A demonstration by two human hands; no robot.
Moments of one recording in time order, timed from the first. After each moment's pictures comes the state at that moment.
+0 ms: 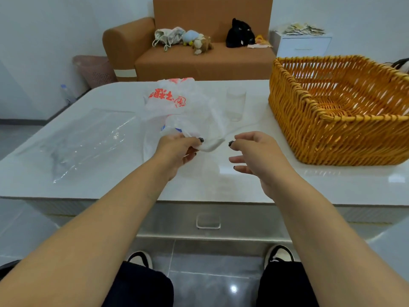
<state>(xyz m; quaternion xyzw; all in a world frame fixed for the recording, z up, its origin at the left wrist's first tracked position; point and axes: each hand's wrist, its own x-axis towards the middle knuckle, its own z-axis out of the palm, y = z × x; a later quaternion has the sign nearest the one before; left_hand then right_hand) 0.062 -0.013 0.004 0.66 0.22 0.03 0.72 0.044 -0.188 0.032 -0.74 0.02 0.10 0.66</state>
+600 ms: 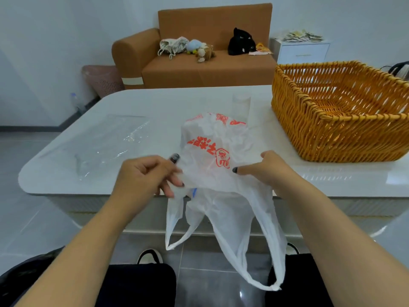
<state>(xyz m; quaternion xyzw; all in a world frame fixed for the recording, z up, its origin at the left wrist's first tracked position) -0.079 0.024 0.038 0.80 0.09 0.13 0.57 0.033 -0.197 0.014 -0.85 0.06 0.14 0.50</state>
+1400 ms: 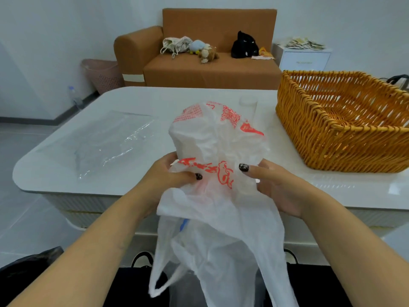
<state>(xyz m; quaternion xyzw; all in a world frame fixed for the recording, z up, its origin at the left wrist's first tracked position) -0.040 0.038 0.011 0.73 0.09 -0.02 0.68 0.012 -0.199 0.020 -0.66 -0.08 0.31 0.67</state>
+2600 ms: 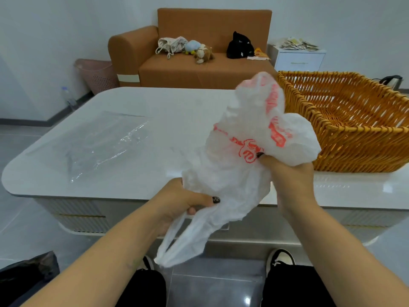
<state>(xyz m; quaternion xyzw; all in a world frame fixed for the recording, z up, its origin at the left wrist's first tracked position) -0.049 0.005 0.003 0.69 0.13 -0.16 0.69 0.014 -0.195 0.009 -0.65 -0.03 -0.15 0.74</state>
